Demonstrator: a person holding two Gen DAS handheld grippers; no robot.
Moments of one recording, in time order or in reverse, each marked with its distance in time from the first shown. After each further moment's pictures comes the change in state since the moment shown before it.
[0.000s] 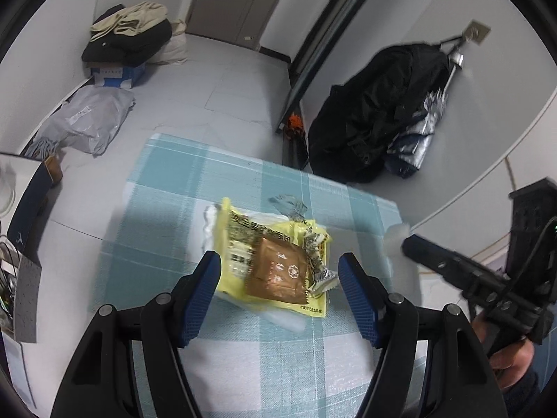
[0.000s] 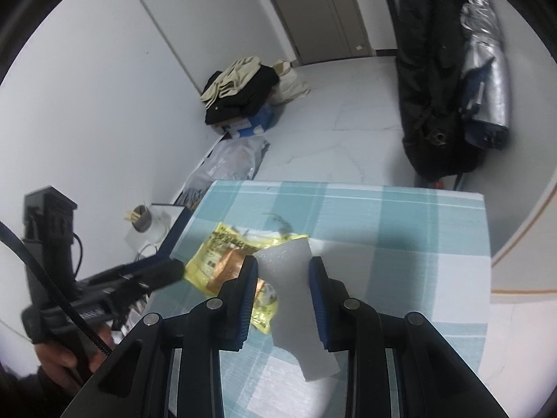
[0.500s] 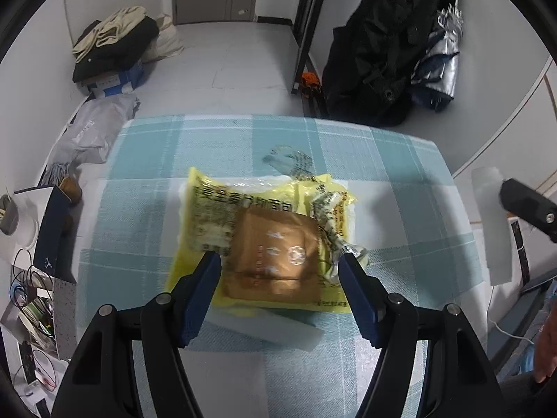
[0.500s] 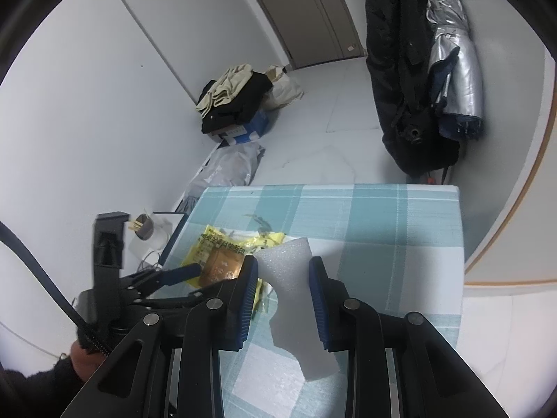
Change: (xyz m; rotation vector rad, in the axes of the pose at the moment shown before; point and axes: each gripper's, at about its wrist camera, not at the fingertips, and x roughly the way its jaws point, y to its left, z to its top) left arm 0.050 -0.028 -0.015 0.163 0.140 0.197; right arm -0.028 -0.030 -0.005 0.037 -0.018 0.021
